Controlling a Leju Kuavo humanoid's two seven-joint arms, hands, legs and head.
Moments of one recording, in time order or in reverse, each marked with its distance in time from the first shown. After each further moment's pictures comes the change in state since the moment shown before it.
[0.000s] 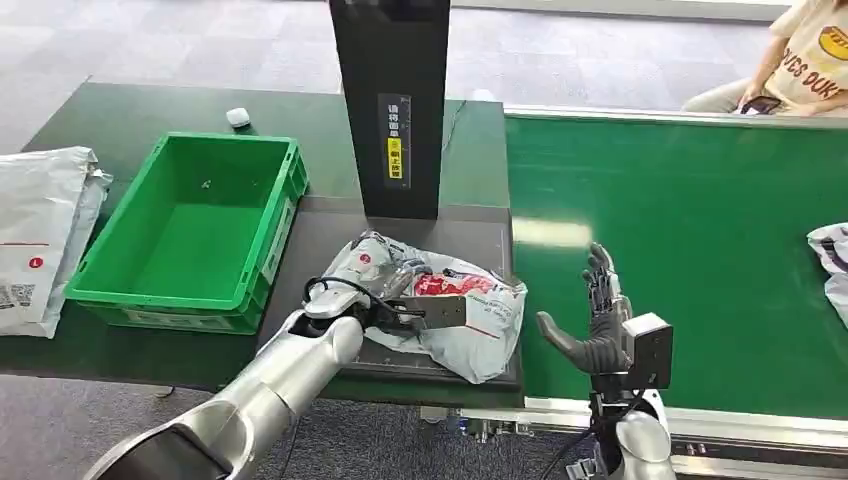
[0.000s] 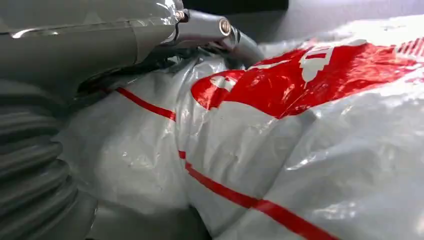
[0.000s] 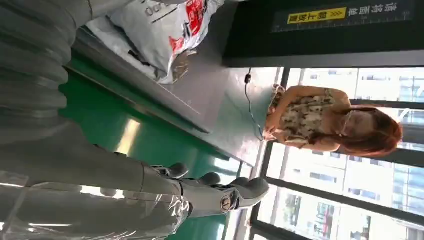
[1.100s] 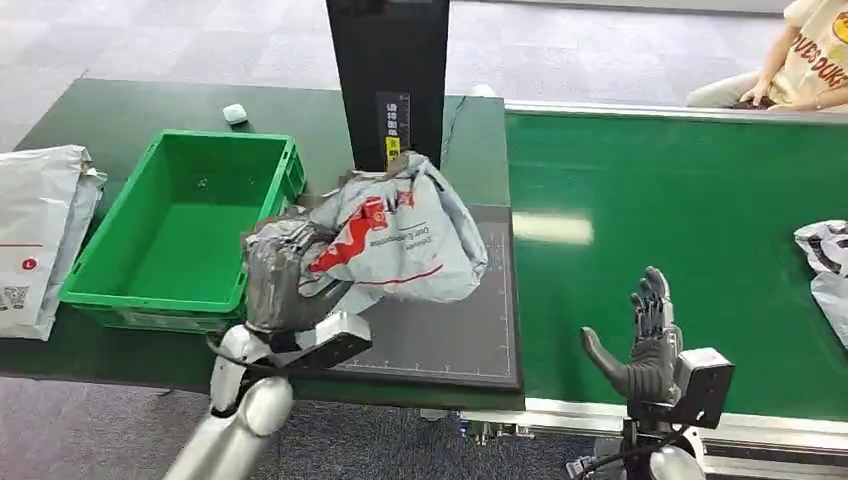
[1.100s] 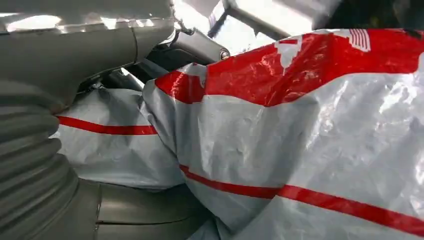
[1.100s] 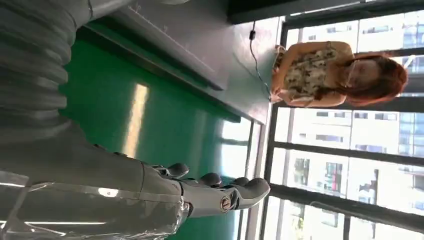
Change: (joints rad) left arm 0.509 0.188 0.160 -0.910 0.049 0.748 -0.389; right arm 0.127 0.003 -0.120 -0.121 -0.076 -0.019 -0.013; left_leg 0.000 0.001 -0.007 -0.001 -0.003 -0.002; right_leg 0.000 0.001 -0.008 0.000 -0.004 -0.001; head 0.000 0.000
